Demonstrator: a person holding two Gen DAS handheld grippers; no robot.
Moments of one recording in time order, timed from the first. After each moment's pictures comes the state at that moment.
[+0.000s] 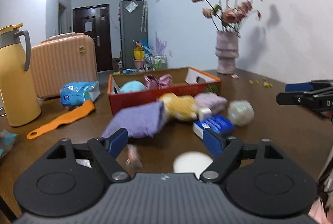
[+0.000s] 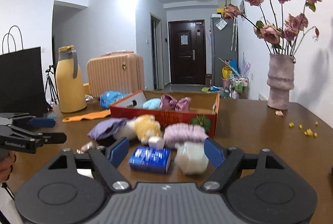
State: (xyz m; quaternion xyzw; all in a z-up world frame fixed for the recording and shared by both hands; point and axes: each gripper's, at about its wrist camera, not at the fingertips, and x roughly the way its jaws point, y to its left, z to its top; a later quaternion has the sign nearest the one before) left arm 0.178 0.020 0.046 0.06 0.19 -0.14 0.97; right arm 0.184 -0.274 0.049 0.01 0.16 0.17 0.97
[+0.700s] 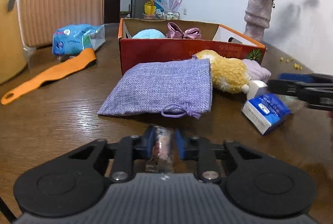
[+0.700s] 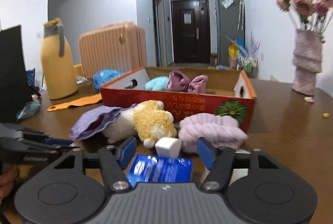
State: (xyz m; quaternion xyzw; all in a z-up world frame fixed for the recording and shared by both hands) left arm 0.306 0.058 -0.012 -0.01 0.32 -0.12 0.94; right arm 0.317 -0.203 0.007 0.00 0.23 0.19 0.95
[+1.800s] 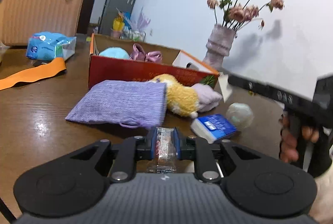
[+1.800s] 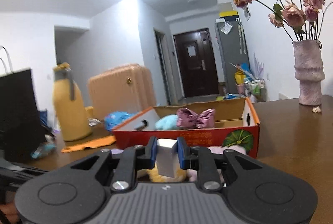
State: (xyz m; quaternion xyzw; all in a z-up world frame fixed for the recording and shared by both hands) left arm 0.261 0.061 0.007 -0.09 0.25 -0.22 0.94; right arm 0.286 -0.228 0.015 0.09 0.12 0.22 0.96
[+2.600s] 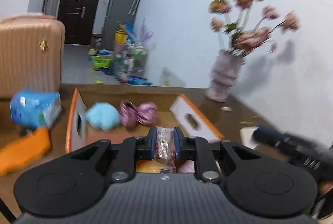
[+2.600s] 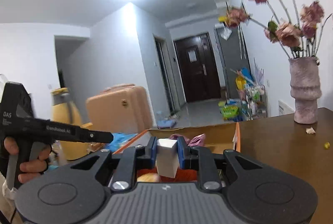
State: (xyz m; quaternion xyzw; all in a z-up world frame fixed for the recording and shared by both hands) left arm 0.403 0.007 0.123 -0.05 0.25 -0.19 0.95; right arm 0.342 -0.276 0.087 0.10 0.12 0.22 0.96
